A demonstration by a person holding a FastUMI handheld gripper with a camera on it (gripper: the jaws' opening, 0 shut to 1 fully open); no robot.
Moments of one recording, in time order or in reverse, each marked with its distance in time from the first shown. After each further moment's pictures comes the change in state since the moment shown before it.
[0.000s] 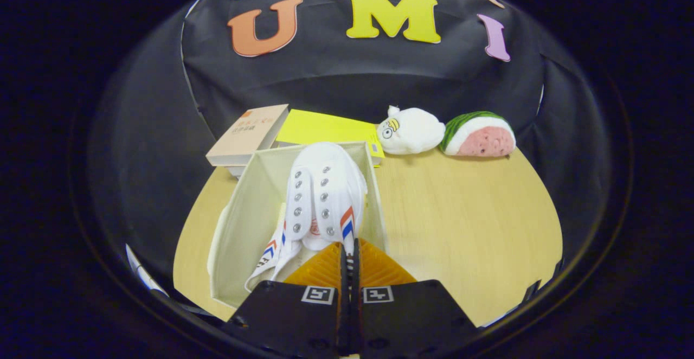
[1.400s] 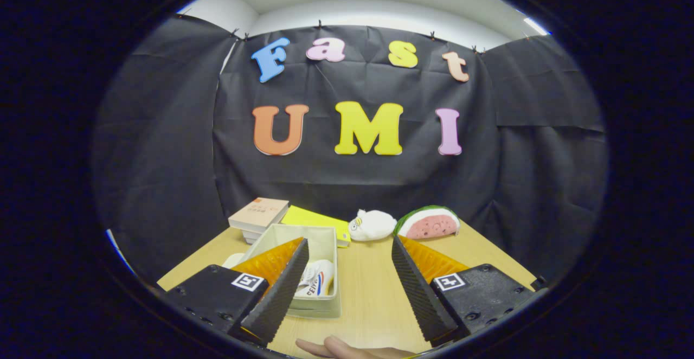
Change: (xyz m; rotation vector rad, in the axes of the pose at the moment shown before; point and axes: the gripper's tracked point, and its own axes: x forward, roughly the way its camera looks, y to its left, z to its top) arm -0.222 -0.052 -0.012 -0.031 -0.713 -0.032
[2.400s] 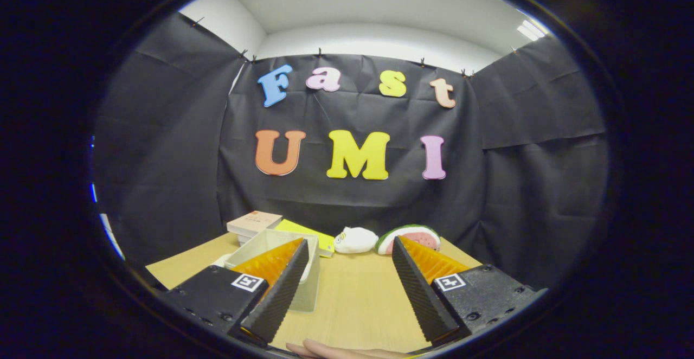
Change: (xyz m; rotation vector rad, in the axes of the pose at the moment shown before) arm -0.055 -0.059 -0.021 -0.025 -0.100 0.000
